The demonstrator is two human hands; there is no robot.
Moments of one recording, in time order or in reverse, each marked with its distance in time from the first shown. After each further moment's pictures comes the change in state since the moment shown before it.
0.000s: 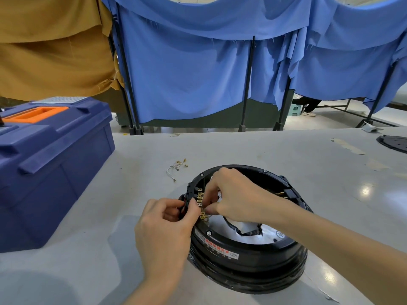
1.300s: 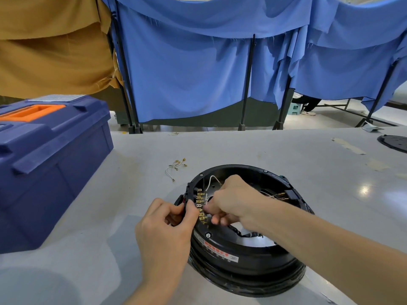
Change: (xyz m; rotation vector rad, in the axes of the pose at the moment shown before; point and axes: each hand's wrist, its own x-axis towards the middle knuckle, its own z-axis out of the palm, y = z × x) left_hand 0.001 -0.007 0.003 0.028 -0.027 0.156; right_hand 0.004 -0.006 0.011 0.676 -0.019 0.631
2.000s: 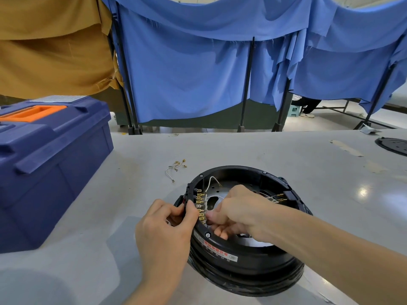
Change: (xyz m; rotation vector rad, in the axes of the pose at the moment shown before) left_hand 0.000 0.000 0.000 0.028 0.001 -0.037; right_hand -0.009 0.011 -0.004 0.097 -0.121 0.077
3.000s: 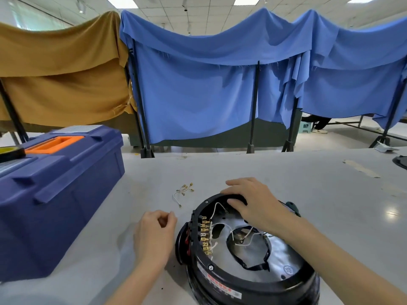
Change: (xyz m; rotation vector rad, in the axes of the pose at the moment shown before) left_hand 0.063 -0.037 0.013 0.233 -0.141 -0.219; right_hand 0.044 -0.005 -0.055 -0.858 0.387 -0.709
